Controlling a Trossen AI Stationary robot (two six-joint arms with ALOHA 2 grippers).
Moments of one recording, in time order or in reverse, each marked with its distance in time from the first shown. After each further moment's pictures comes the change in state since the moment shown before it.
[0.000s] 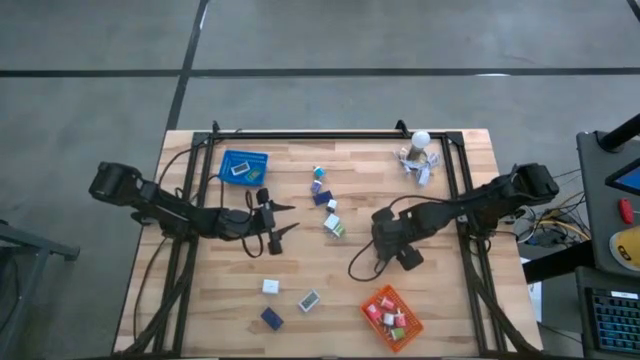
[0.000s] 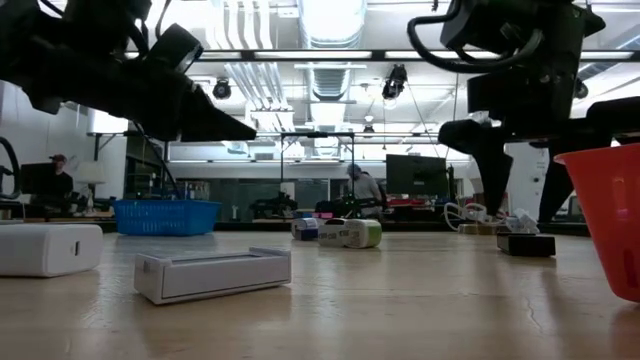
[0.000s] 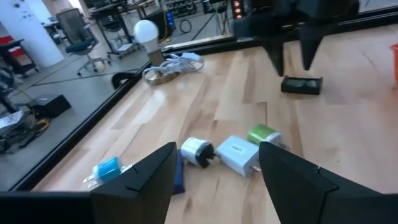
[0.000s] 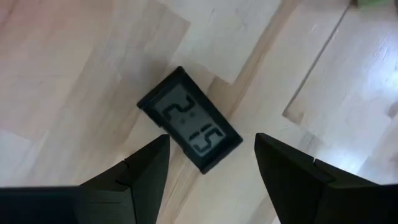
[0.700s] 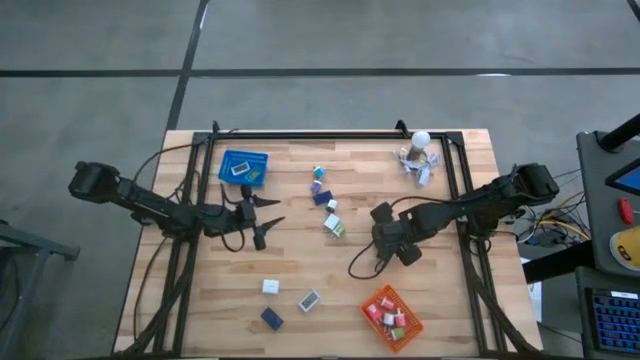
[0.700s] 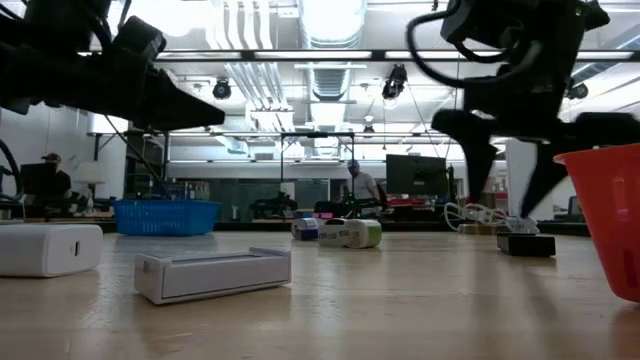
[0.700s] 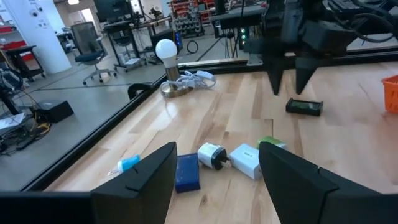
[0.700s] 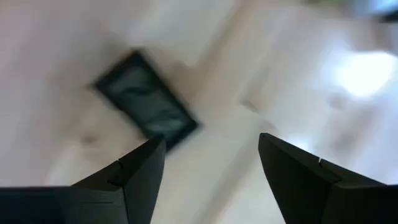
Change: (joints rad) left arm 0.000 -0.269 -0.152 -0.006 -0.007 -0.024; right arm 0.015 0.001 0.017 -0.022 0.155 -0.061
